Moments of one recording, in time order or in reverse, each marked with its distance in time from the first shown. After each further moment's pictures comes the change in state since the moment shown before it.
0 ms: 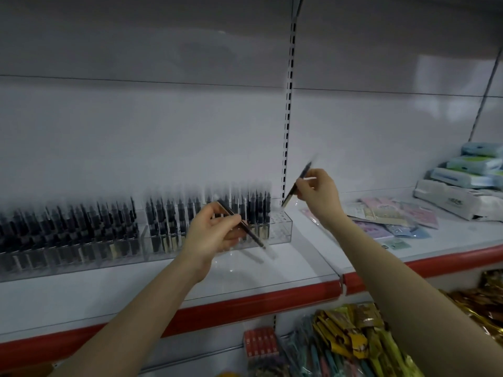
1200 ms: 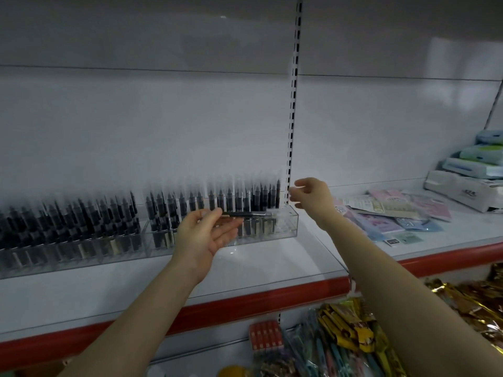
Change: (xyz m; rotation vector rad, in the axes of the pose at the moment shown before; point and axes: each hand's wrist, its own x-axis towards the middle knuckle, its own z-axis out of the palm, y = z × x) left_hand 0.008 -0.017 -0.010 -0.416 0.130 -0.066; right_hand 0.004 0.021 0.020 -0.020 -0.129 0.162
